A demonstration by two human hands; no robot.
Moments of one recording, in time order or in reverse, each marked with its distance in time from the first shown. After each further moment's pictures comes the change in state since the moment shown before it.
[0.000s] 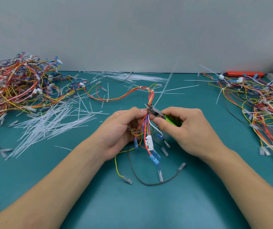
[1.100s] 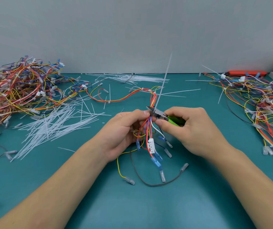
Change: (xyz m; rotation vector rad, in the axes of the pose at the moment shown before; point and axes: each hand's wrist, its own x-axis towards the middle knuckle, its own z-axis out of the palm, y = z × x) left_hand 0.001 -0.002 -0.002 0.004 -0.014 0.007; right_hand 0.001 -0.003 -0.004 -0.035 -0.009 -0.009
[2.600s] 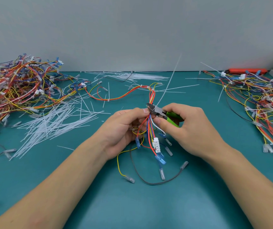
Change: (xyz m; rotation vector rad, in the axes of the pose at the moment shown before) left_hand 0.002 0.000 0.001 -0.045 0.019 -0.007; right_hand -0.002 0.003 0.007 -0.048 0.025 0.010
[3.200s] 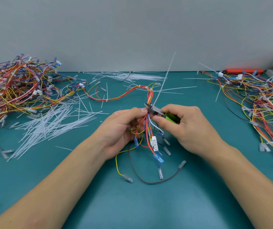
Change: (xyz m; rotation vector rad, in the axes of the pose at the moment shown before) left_hand 0.001 -0.002 -0.003 0.024 -0.008 0.006; right_hand 0.002 0.001 -0.003 0.005 -0.054 0.049
